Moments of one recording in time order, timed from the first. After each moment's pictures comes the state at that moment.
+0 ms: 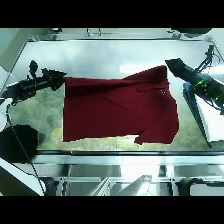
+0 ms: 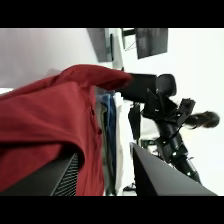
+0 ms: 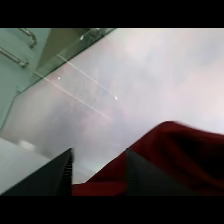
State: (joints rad) left arm 0.34 -1.99 1.49 0.02 -1.42 -0.88; right arm -0.17 -1.58 1.14 0.27 0.69 0.31
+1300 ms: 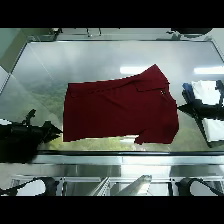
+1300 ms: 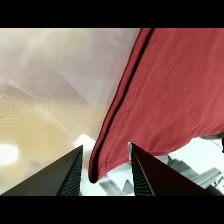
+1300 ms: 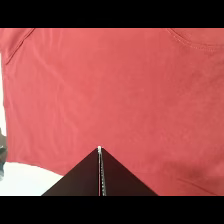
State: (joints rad) left arm 0.53 -1.36 0.60 0.87 -1.19 -1.13; right arm -0.53 -1.21 0.76 -0.51 1.25 0.84
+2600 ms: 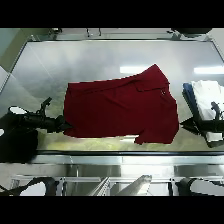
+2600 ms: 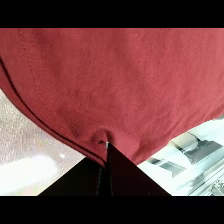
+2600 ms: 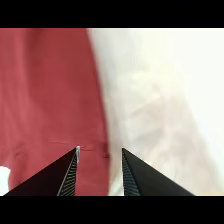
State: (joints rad) left arm 0.25 -1.36 0.70 0.79 -1.15 -1.04; right arm -0.68 -1.48 0.74 -0.73 1.21 0.90
